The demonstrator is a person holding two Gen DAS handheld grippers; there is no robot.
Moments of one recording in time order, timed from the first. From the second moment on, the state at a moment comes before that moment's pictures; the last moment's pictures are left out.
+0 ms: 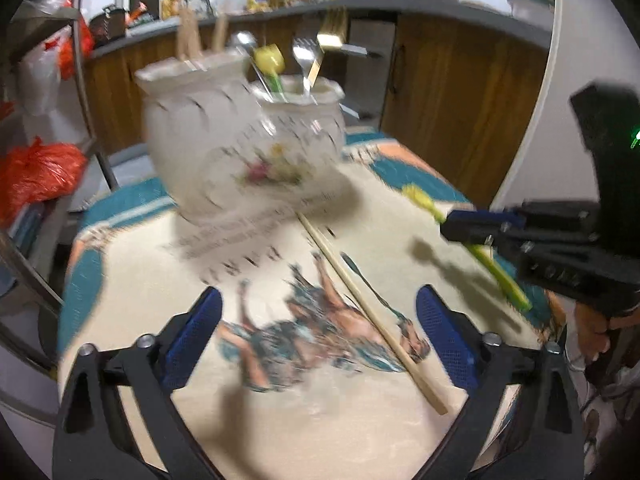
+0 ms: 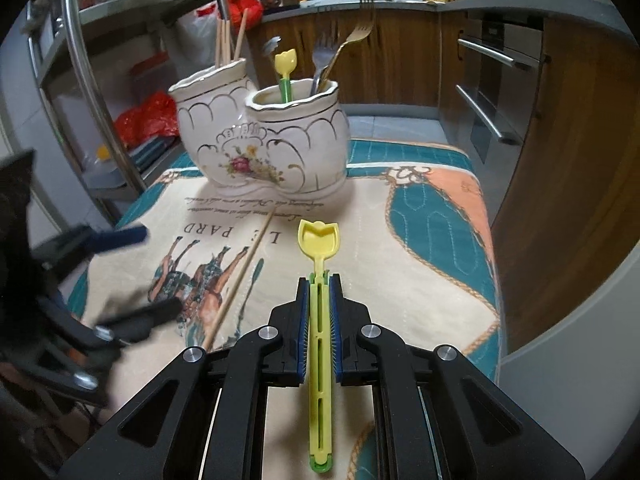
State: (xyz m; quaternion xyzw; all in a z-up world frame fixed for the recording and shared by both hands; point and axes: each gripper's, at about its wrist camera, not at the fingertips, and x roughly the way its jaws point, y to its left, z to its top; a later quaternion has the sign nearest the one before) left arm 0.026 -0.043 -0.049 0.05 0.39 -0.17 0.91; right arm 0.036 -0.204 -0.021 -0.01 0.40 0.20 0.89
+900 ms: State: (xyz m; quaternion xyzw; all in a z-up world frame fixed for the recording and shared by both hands) left arm 0.019 0.002 -0.054 0.14 0.45 -0.19 0.86; right arm 0.032 -0.180 -0.040 -0.04 0.43 0.22 0.87
